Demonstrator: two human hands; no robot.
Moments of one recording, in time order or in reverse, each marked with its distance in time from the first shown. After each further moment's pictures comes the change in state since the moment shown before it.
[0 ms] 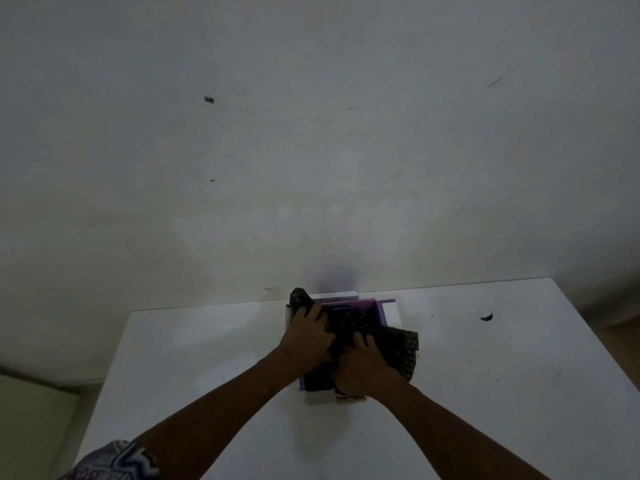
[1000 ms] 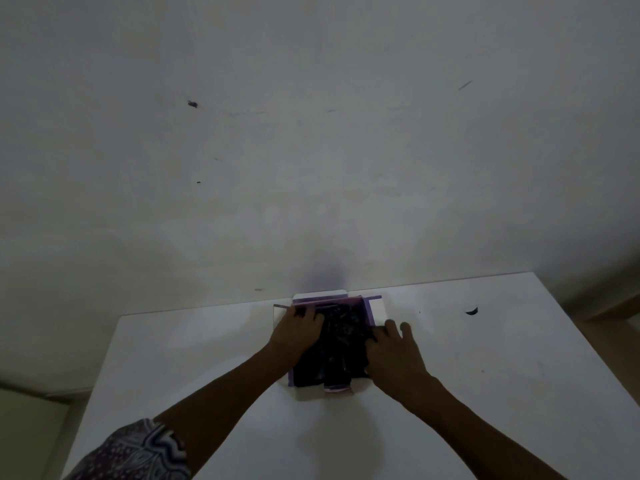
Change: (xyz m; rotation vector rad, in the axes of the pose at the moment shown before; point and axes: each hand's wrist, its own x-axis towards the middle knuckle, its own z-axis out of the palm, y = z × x) left_hand 0.004 0.005 0.005 0.128 -0.014 -0.116; right_hand -0.057 0.042 -0.001 -0.057 0.330 0.186
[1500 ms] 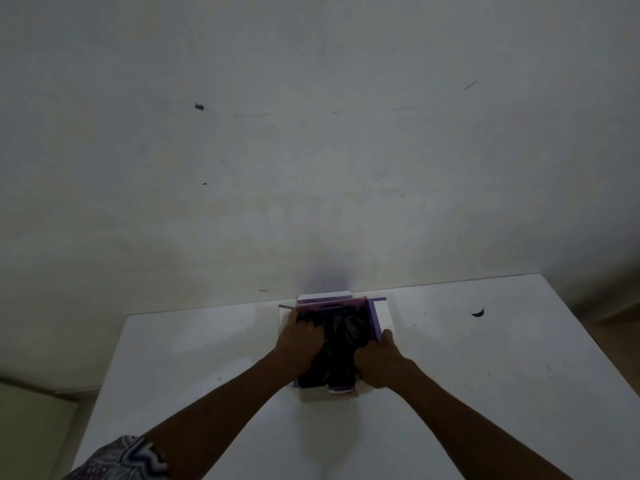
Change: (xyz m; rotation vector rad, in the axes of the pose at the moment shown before) left_hand -0.011 0.005 0.002 -0.039 -0.030 -0.062; right_hand 0.024 -0.014 -0.003 0.110 -0.362 -0.146
